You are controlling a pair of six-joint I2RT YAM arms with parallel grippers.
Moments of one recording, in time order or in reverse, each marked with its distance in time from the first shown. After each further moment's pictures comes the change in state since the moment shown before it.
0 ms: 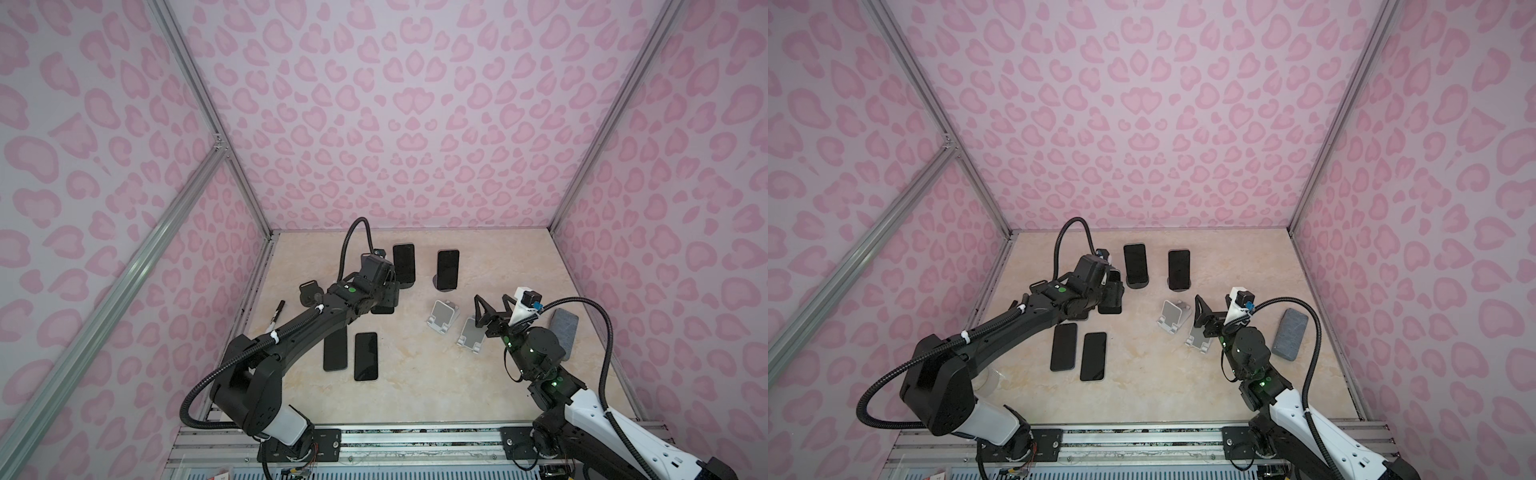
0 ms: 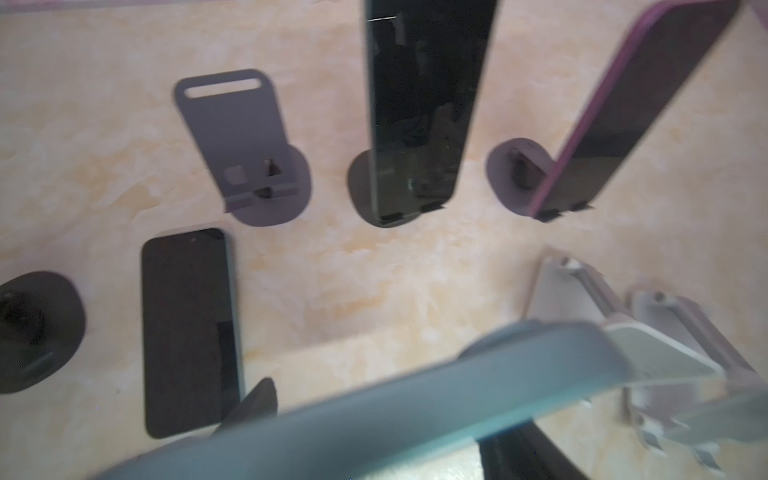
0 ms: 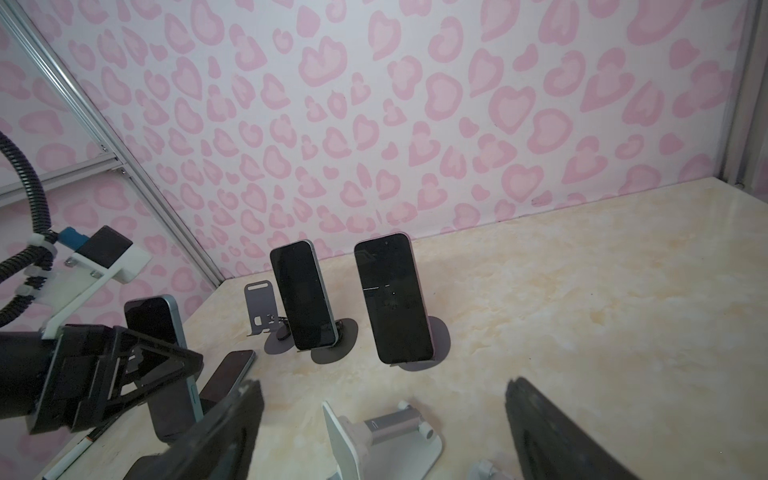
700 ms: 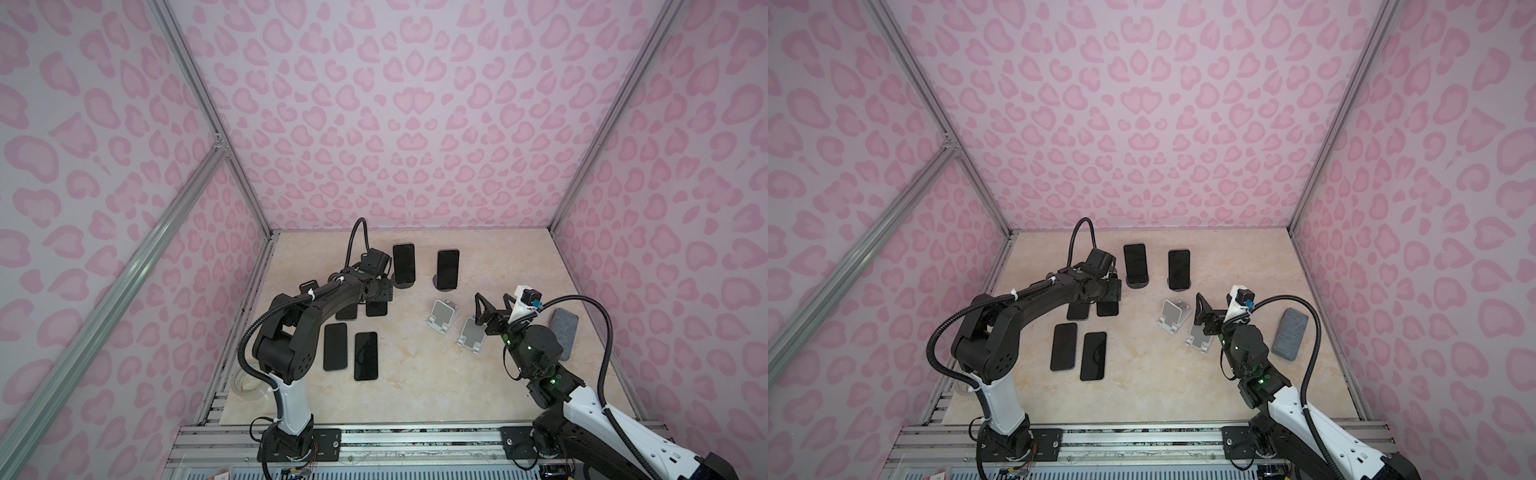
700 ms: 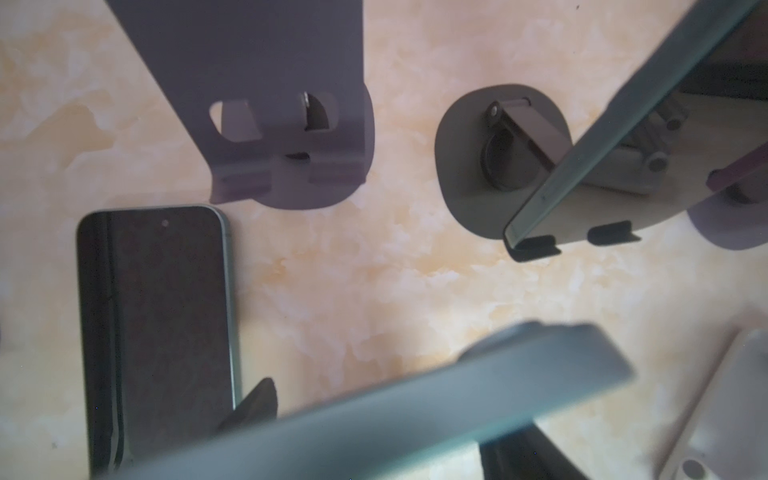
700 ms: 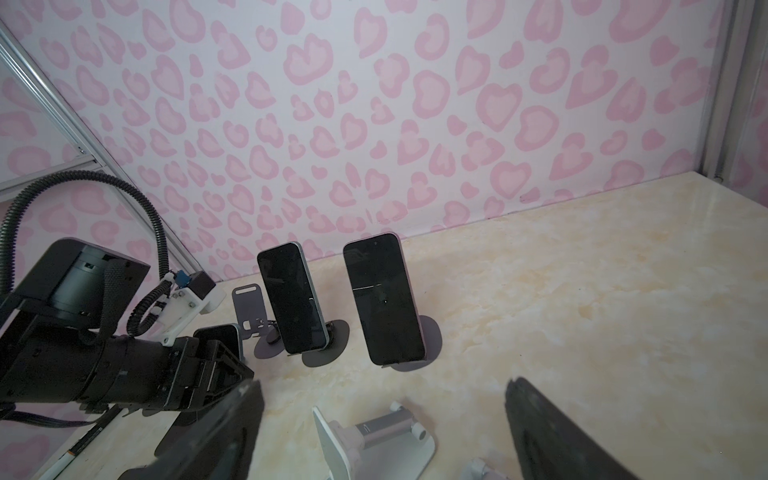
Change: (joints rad) left arm 0.103 0.328 0.157 -0.053 0.054 -0.025; right arm 0.000 0.024 0.017 -0.010 0.025 0.011
